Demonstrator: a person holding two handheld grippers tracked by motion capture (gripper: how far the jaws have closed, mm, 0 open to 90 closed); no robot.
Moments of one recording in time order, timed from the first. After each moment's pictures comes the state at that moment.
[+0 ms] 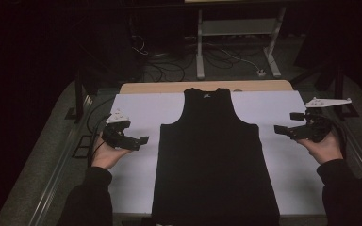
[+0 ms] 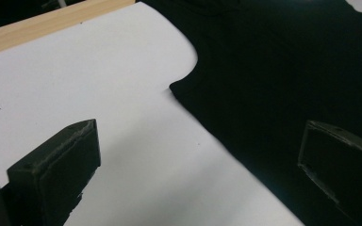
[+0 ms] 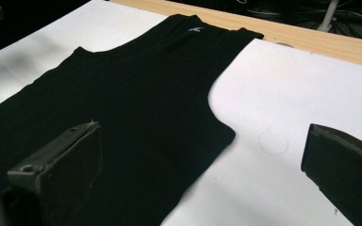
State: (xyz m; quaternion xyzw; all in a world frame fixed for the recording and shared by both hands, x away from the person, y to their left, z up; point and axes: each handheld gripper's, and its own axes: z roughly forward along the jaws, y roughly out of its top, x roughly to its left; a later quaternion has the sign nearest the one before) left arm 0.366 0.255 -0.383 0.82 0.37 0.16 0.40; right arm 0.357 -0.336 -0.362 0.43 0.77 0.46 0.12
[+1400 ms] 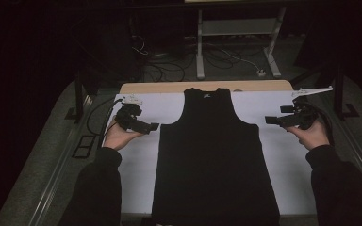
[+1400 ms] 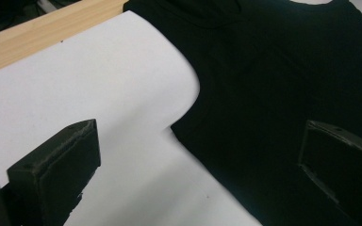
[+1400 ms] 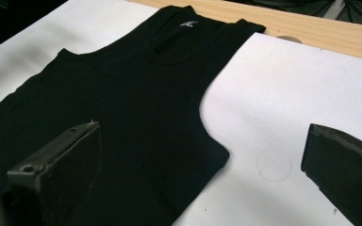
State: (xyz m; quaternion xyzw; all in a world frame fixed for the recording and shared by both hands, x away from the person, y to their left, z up) left arm 0.423 0.225 -0.375 0.84 0.36 0.12 0.38; right arm 0.405 -0.324 -0.371 0.45 0.77 0.44 0.09
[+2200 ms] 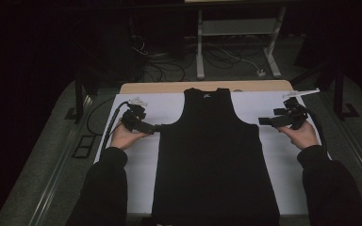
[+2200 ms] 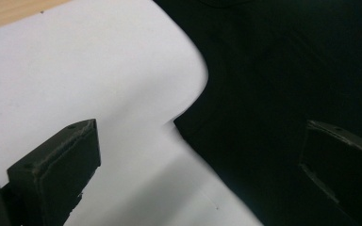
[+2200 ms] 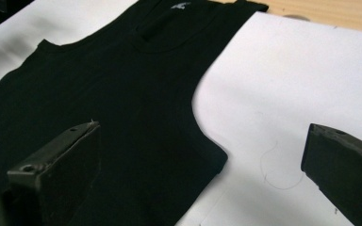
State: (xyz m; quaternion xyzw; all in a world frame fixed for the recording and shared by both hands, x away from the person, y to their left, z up) left arm 0.439 0.218 -0.403 0.85 0.37 0.10 0.37; right arm 0.426 -0.315 -0.399 0.46 0.78 0.42 0.07
